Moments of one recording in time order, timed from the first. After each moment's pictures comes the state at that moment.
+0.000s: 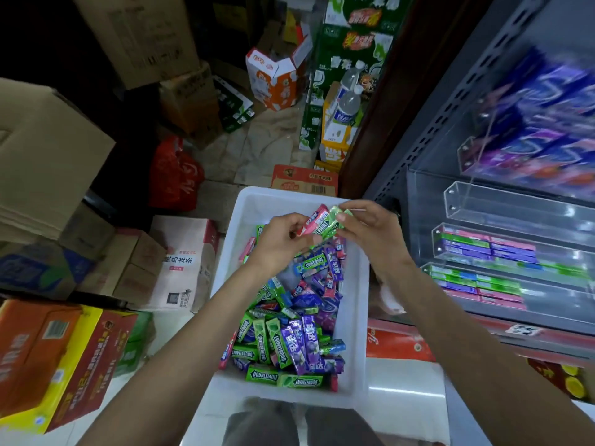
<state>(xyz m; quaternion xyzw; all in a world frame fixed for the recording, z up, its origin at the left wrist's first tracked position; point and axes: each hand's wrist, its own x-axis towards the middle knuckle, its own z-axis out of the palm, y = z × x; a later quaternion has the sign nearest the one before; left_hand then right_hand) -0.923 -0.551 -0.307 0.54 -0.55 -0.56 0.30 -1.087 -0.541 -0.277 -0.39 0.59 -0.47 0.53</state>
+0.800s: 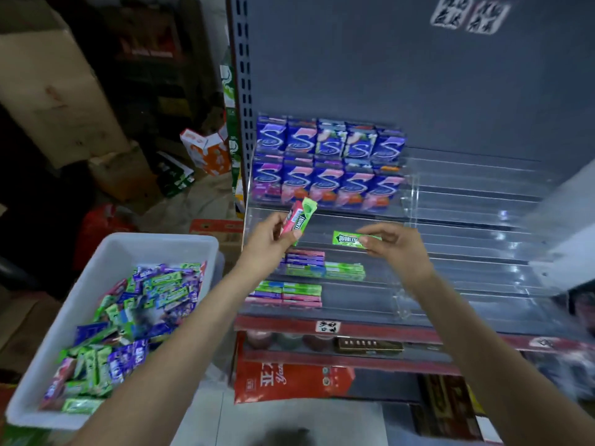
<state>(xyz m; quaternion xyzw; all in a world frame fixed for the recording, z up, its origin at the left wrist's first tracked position) -1.215 -0.492 -0.200 0.50 -0.61 -0.49 0.36 -1.430 -0.450 -0.187 -0.49 0.63 -0.45 0.40</state>
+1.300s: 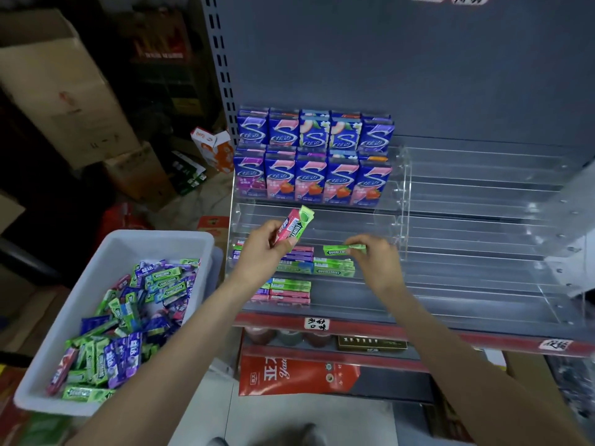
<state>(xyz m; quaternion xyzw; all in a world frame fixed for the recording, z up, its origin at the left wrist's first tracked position) -1.245 -0.476 -0.211 0.55 -0.60 -0.46 0.35 -1.451 -0.461 -0.251 -0.61 0.70 -0.30 0.19</state>
